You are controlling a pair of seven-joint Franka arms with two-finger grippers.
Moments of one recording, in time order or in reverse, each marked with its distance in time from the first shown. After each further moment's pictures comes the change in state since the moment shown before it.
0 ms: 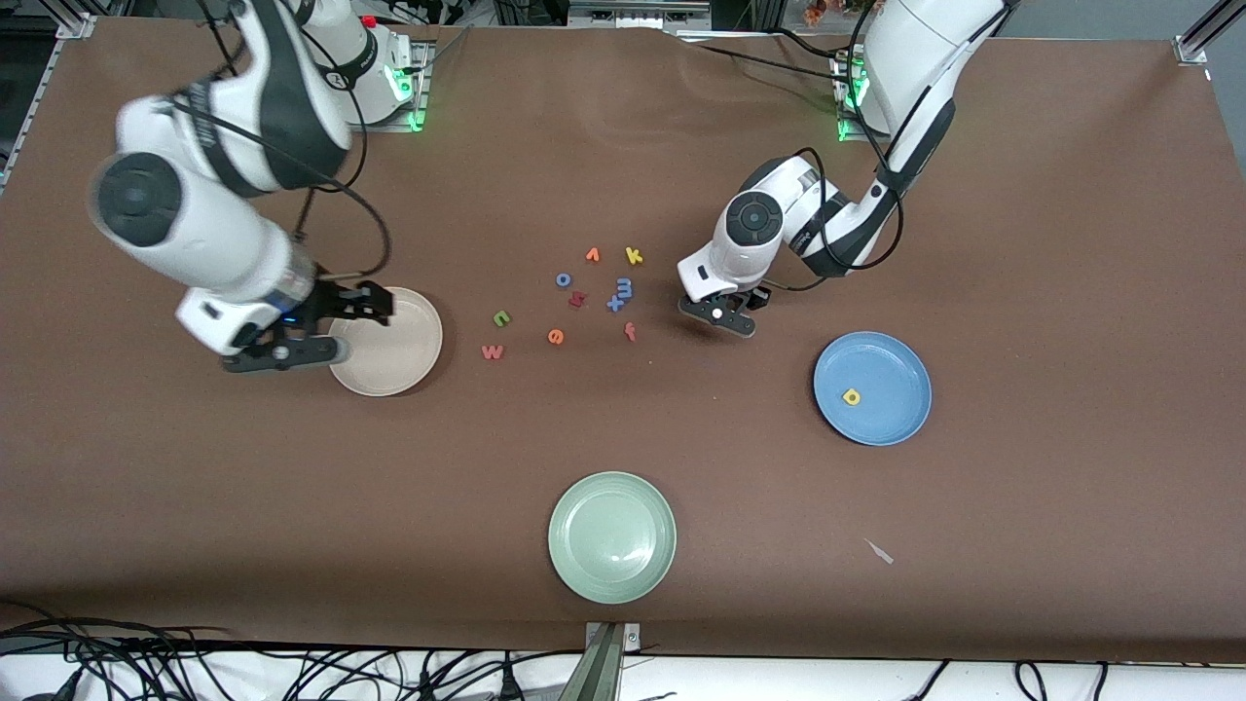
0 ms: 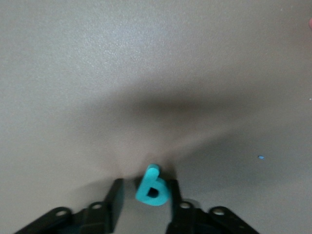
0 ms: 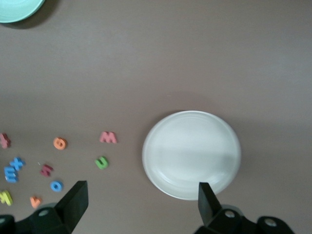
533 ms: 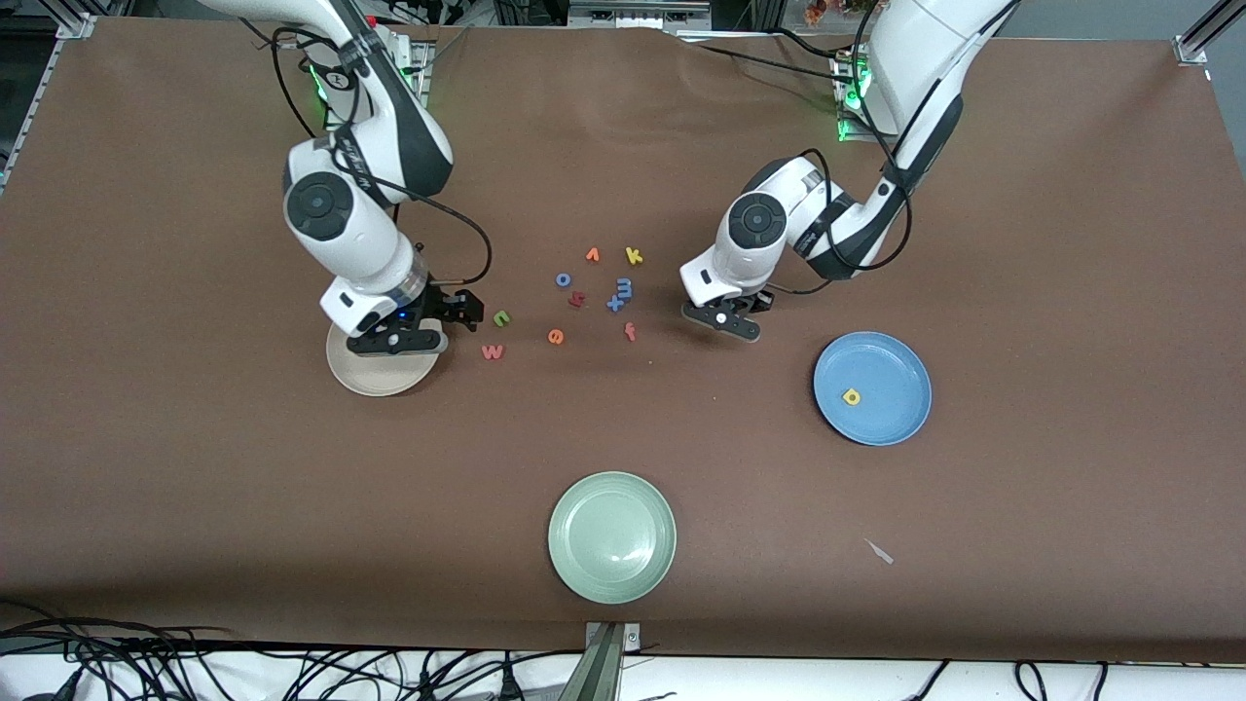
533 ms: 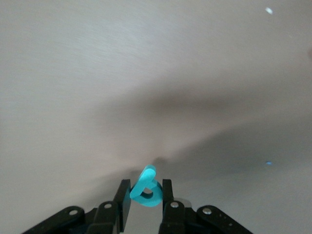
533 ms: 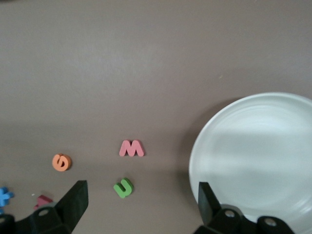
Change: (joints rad) left arm 0.019 -0.035 0.007 0.079 0.003 -0.164 0.013; right arm 0.001 0.025 0.123 -0.379 -0.001 0.526 0.160
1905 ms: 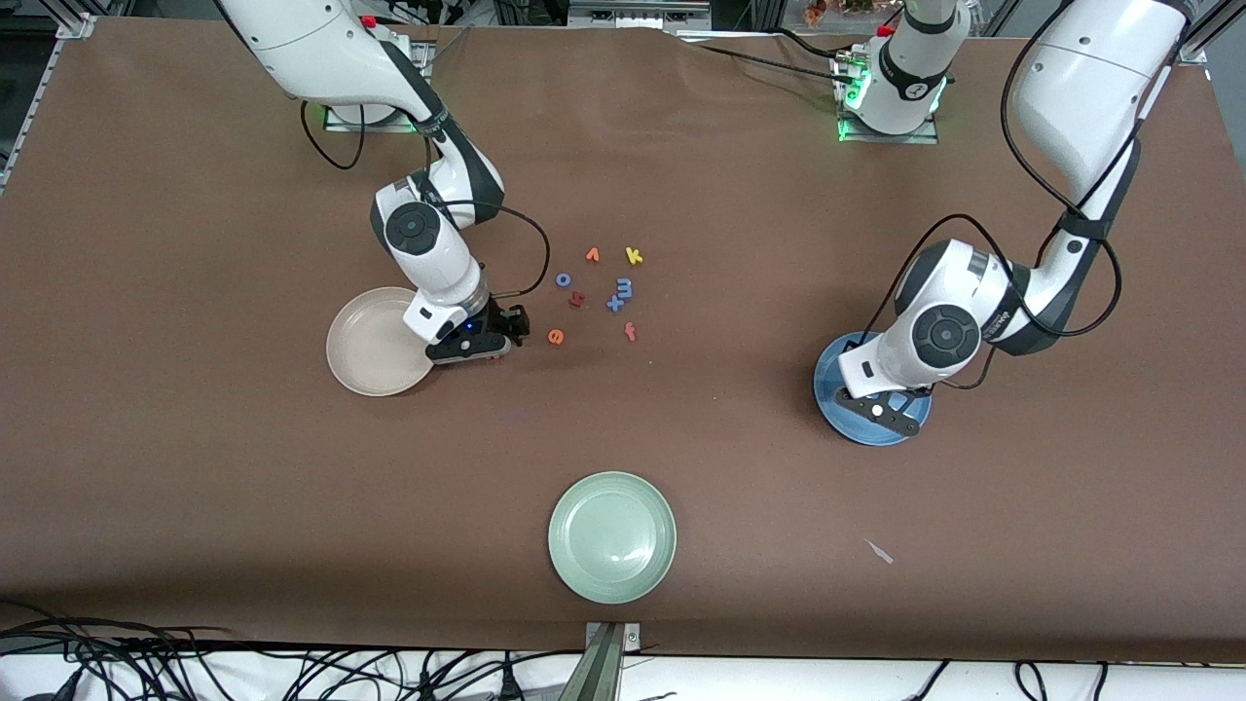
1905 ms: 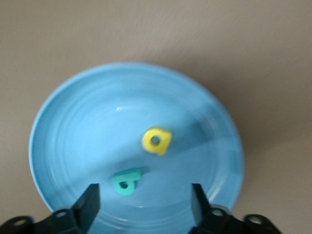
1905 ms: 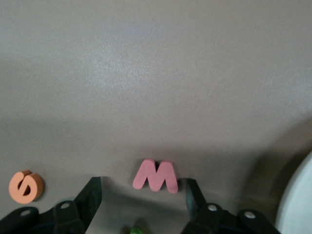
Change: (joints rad) left arm 0.395 0.069 -0.048 0.167 0.160 -0.132 0.393; right arm 0.057 0.237 0.014 -0.008 -0.086 0.323 0.027
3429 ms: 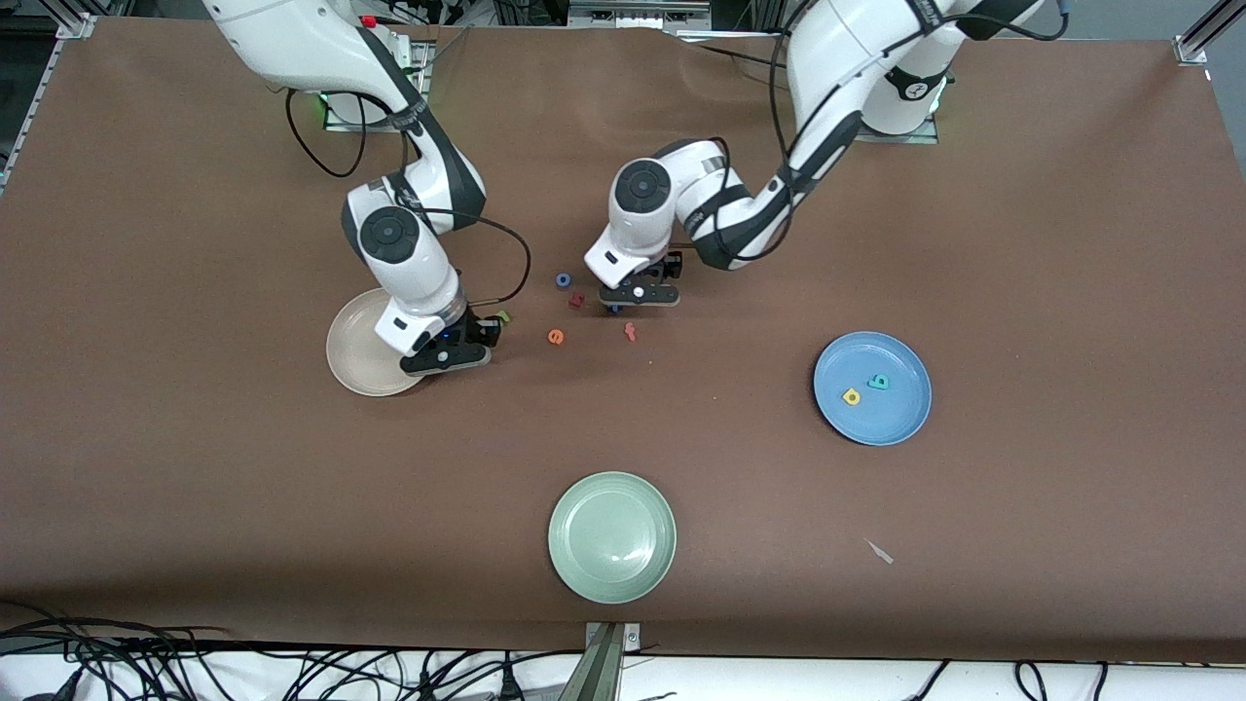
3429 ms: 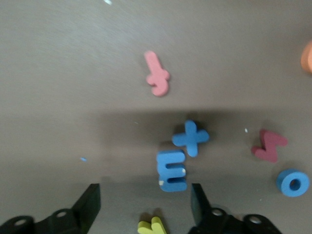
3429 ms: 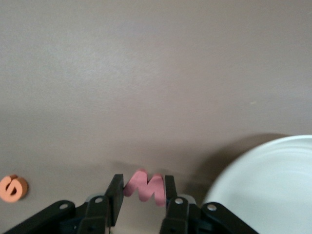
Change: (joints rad) left arm -0.595 0.153 -0.050 0.068 -0.065 0.172 -1.014; right arm -0.015 -0.093 -0.056 0.062 -0.046 -0.215 -0.089
